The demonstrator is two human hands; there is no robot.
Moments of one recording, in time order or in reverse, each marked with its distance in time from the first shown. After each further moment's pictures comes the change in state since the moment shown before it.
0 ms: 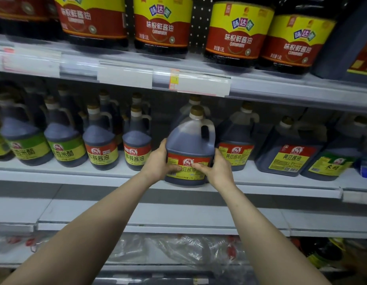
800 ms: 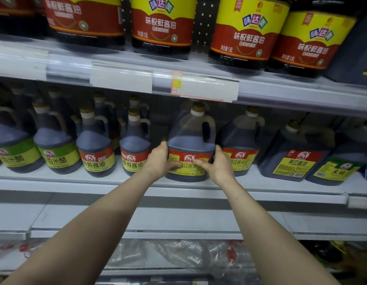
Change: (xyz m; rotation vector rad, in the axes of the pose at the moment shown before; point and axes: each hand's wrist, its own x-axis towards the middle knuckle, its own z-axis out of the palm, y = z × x) left_hand 0.037 -0.002 -0.001 0.015 -0.046 -0.105; right_hand 0.038 -0.007 0.005 -0.080 -0.020 0.044
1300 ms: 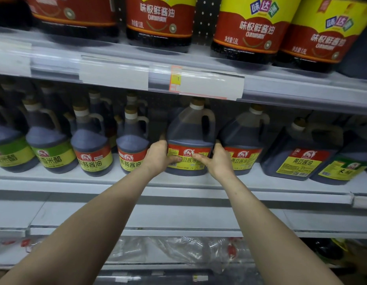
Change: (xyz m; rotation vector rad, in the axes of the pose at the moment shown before) left_hand 0.018 -0.001 0.001 0.018 0.005 -0.071; right_hand 0.022 -0.001 0.007 -0.028 -0.011 0.022
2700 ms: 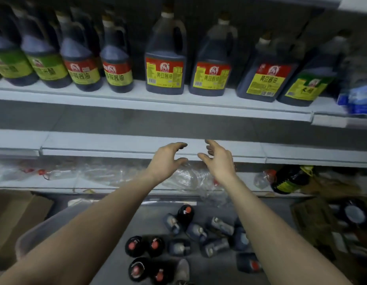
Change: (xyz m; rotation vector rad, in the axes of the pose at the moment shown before) left_hand -0.256 -0.015 0.150 0.041 -0.102 0.191; right_hand -0.230 0.173 -0.025 -0.021 -0.093 0.005
